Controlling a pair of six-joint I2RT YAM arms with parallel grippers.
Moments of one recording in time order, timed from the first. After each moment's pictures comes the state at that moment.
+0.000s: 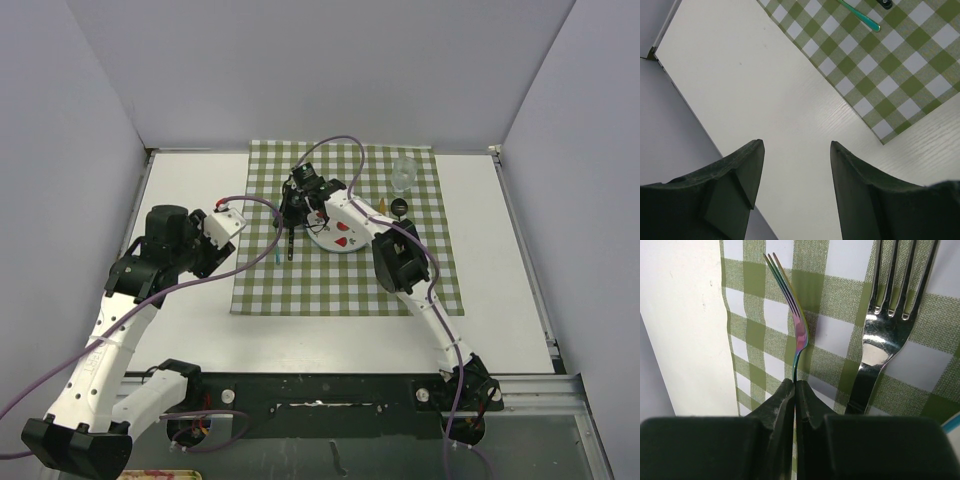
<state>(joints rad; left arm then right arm) -0.26 0.94 1.05 -0.82 0.06 0.61 0.63 2.63 2.34 -0.57 -0.30 0.78</state>
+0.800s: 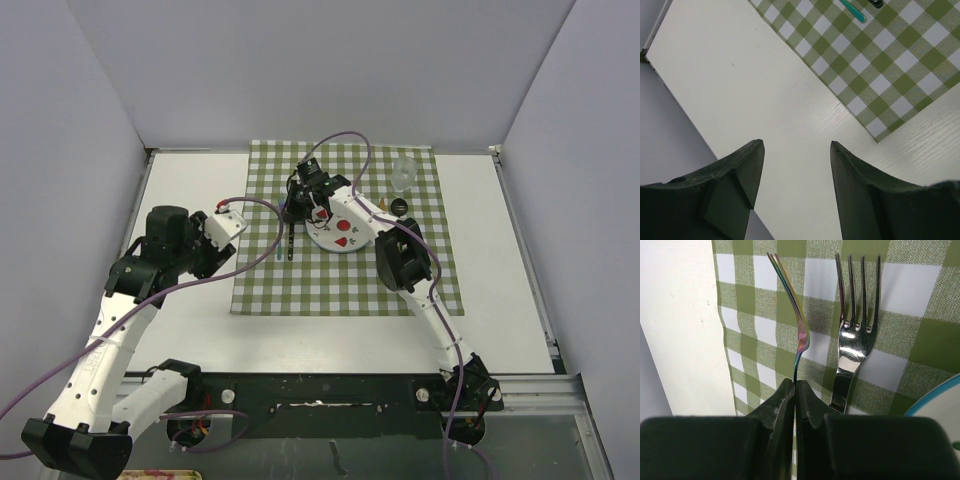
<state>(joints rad) -0.26 0.94 1.05 -0.84 0.08 0.60 0.61 2.63 2.37 -0.59 -0.26 0.78</state>
